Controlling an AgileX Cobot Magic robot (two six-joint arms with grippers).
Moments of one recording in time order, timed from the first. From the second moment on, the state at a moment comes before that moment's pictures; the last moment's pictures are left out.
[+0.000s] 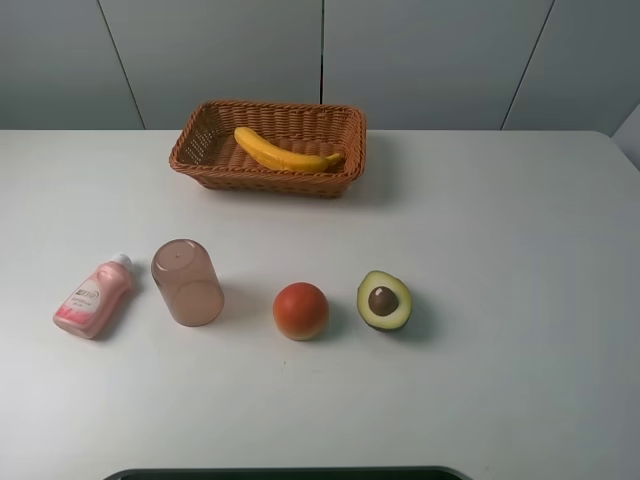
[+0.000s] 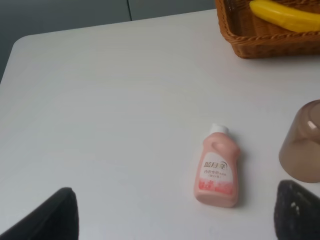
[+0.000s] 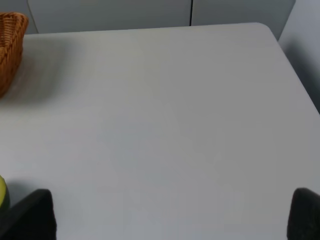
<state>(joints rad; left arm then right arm) -0.20 0.00 -0.51 0.01 1.08 0.03 -0.10 0.00 -0.51 0.01 1.10 -0.02</state>
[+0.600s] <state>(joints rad) -0.20 0.00 -0.51 0.01 1.08 0.03 -0.04 0.00 -0.51 0.00 1.10 0.01</state>
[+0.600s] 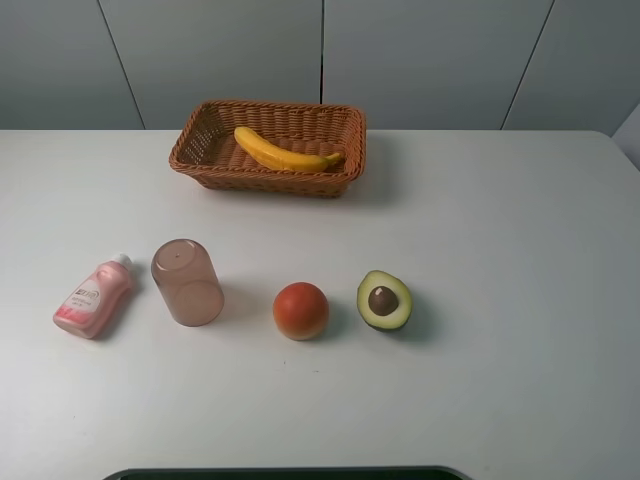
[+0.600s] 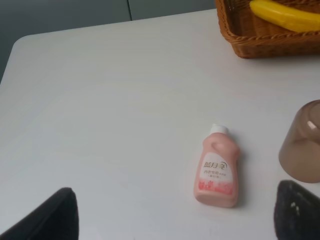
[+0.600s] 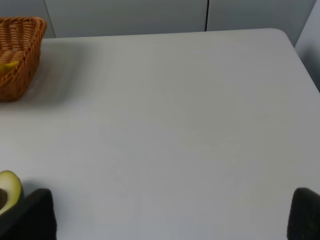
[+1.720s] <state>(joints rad) -0.20 0.00 -0.51 0.01 1.08 0.03 -0.04 0.00 -0.51 -0.01 1.10 0.01</state>
